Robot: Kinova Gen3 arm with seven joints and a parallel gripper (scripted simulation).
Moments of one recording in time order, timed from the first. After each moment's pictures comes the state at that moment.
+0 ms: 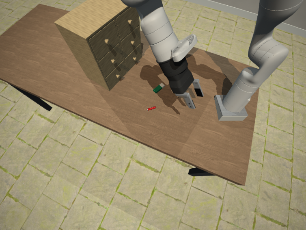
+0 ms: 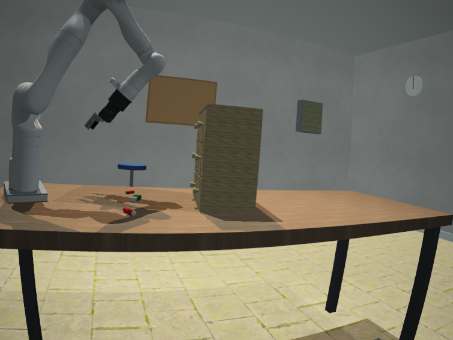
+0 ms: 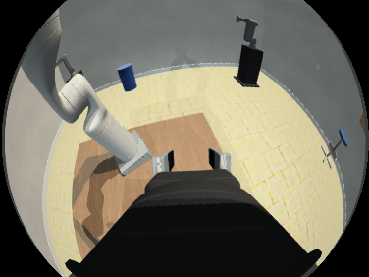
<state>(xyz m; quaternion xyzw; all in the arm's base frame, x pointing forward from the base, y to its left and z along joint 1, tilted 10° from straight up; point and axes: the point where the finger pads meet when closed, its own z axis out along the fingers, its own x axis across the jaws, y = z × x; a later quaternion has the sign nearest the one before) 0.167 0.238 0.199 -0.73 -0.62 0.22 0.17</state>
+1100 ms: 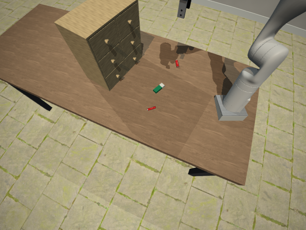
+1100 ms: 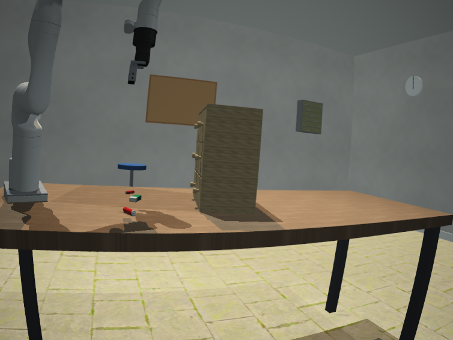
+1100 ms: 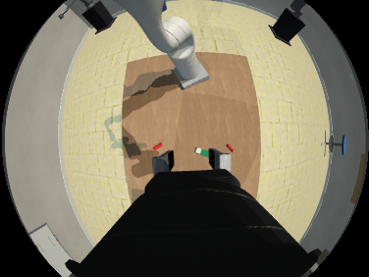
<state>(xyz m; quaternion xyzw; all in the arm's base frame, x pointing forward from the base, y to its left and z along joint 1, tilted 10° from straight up) 0.303 0.077 0.390 -0.67 -0.74 0.03 -0.08</state>
